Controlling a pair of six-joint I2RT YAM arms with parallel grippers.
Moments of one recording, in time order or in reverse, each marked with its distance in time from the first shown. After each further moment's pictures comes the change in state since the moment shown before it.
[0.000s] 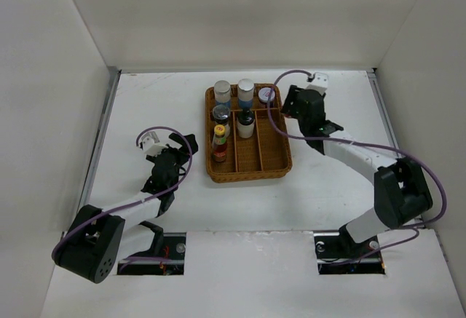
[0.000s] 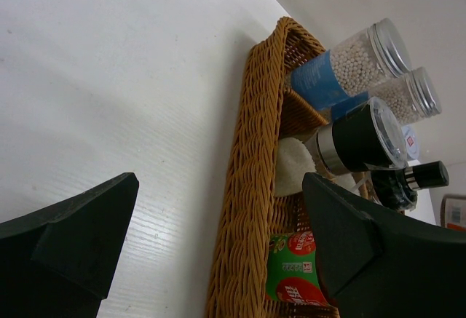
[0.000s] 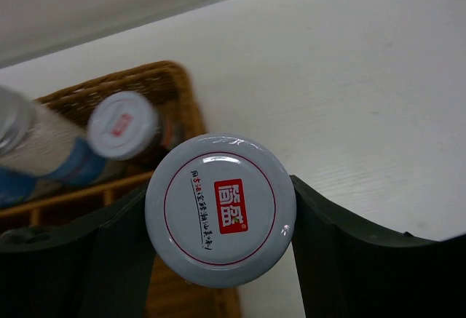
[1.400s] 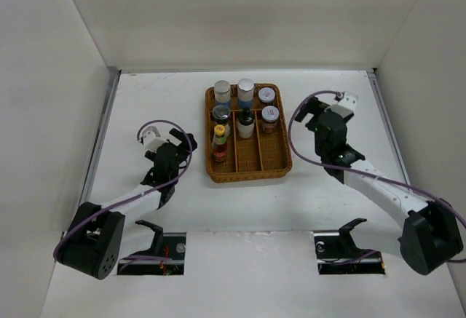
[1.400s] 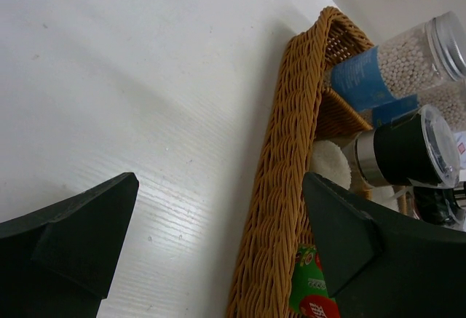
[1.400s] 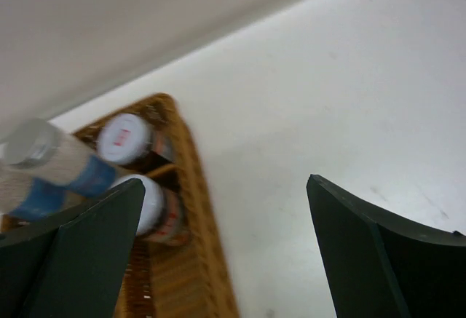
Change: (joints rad) left arm 0.033 0.027 0.090 -0.190 -0.002 0.000; right arm 0.064 -0.331 -0.242 0.091 0.136 0.061
